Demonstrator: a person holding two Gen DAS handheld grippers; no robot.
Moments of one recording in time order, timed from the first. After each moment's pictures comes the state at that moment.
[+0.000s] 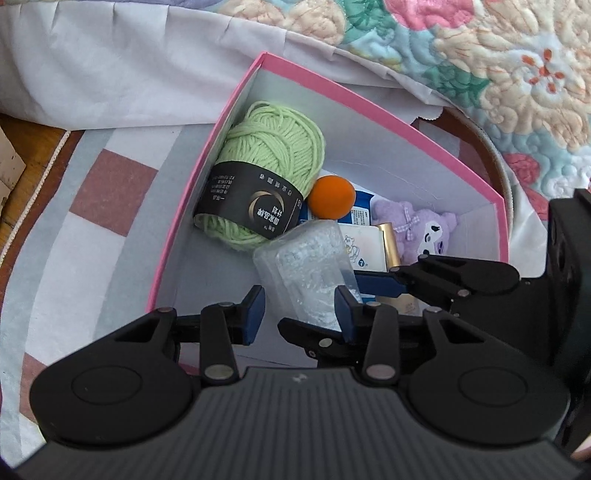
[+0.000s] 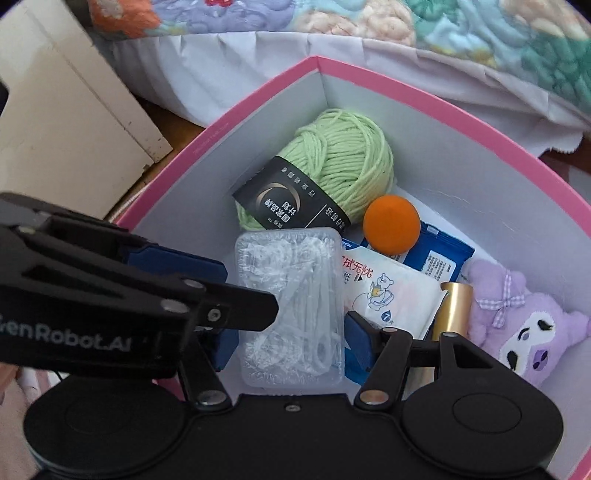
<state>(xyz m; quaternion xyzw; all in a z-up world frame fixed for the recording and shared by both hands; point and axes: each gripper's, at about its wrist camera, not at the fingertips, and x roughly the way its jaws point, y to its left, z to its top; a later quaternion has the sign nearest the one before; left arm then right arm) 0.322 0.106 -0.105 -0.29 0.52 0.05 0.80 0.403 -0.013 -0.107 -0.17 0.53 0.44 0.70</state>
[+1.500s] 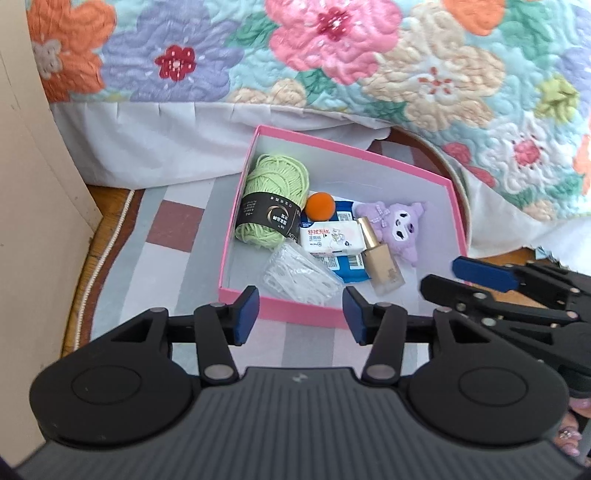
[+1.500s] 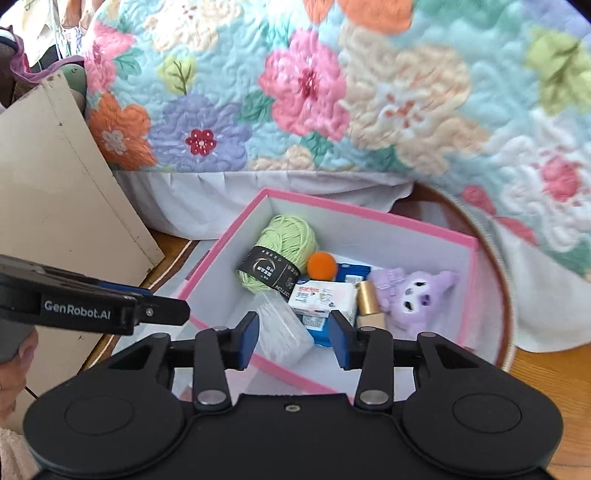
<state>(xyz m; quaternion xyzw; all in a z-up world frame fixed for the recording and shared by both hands) 0.235 0.083 0.007 -0.18 0.48 0.07 0.86 0.298 -0.101 0.016 -0.06 0.42 0.32 0.85</state>
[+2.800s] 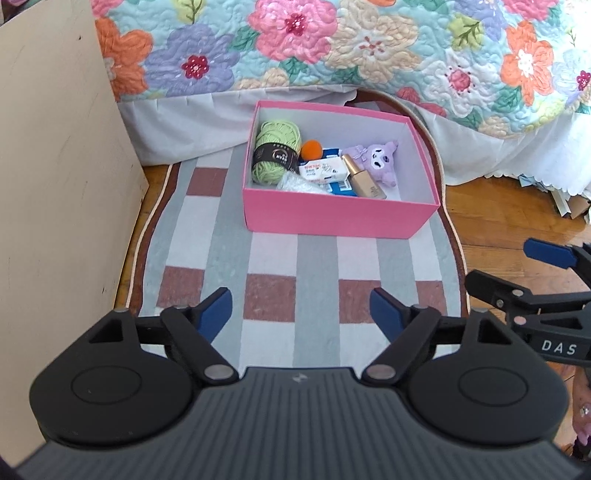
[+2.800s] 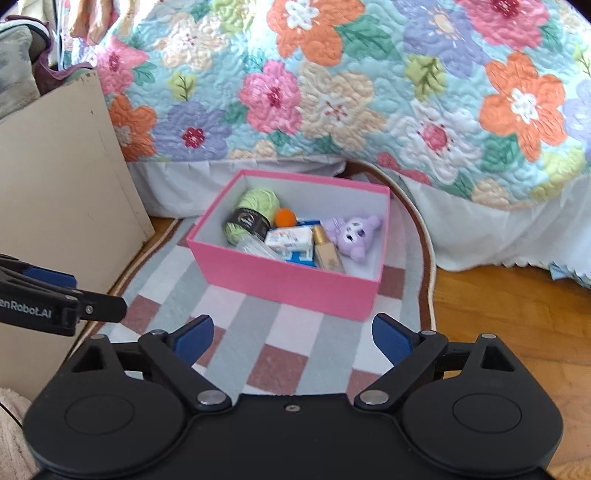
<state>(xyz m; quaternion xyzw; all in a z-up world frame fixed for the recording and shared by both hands) 0.094 0.022 0.058 -0.10 0.48 0.07 0.87 0.137 -0.166 0.048 -0.07 0.40 0.22 0.89</state>
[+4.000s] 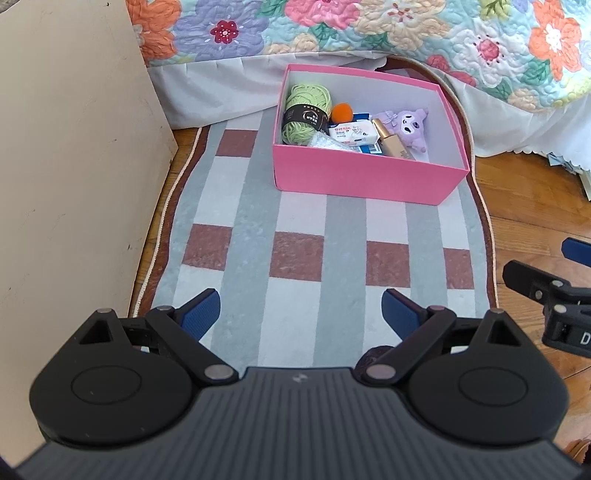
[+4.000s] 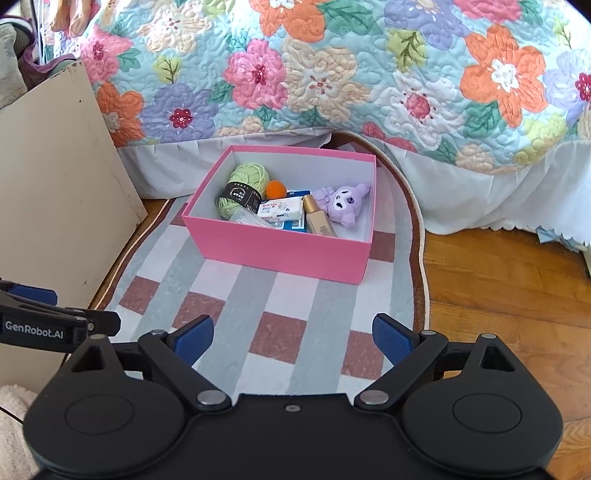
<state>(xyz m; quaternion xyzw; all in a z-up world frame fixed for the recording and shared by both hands) 0.077 0.019 0.049 -0.09 0.53 0.11 0.84 0.121 -0.171 0.049 -0.05 0.44 0.20 0.88</state>
